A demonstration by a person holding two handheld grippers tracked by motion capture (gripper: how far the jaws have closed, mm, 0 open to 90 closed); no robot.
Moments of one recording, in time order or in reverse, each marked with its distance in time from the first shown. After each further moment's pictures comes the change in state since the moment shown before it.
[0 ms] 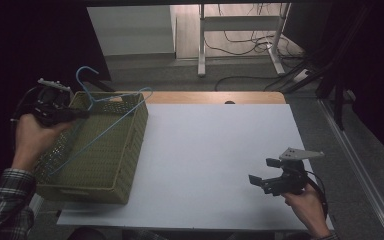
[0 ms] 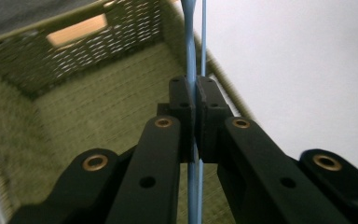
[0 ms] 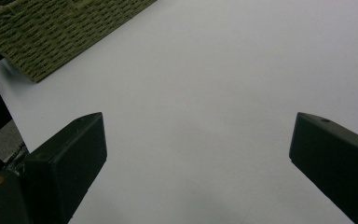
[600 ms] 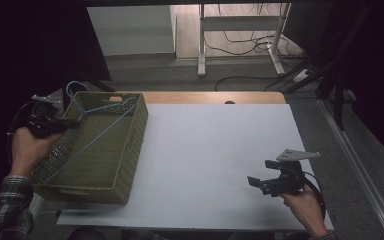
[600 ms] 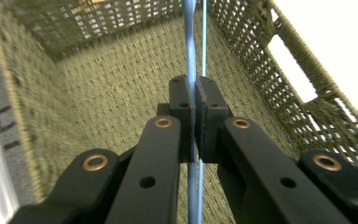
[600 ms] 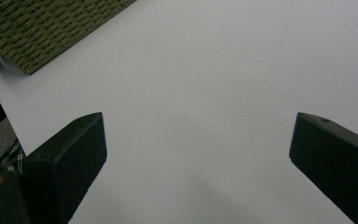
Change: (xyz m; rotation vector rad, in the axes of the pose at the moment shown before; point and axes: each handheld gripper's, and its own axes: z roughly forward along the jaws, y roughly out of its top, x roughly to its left) left arm 0.040 -0.045 0.039 0.013 0.025 -0.052; right arm -0.003 -0.005 0.008 0.030 -0.006 0.003
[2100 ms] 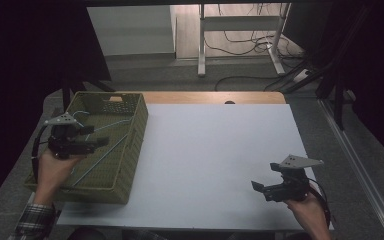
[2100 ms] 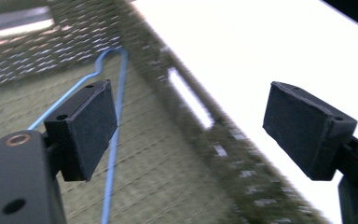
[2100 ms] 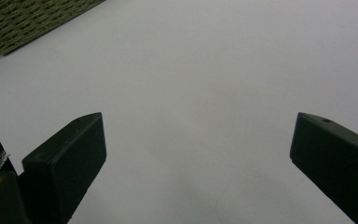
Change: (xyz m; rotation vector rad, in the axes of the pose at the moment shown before) left arm -0.079 -0.027 0.007 -0.271 -0.183 0.069; right arm 0.005 -0.012 -0.010 -0.006 -0.077 -0.073
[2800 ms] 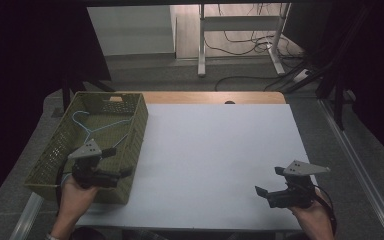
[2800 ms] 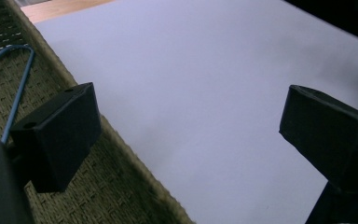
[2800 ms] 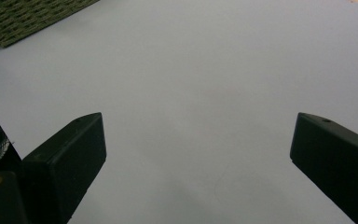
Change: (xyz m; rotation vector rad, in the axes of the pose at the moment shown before) left arm -0.085 -0.040 0.022 -0.004 -0.064 0.096; right arm 0.009 -0.007 -0.015 -0.005 -0.029 -0.026
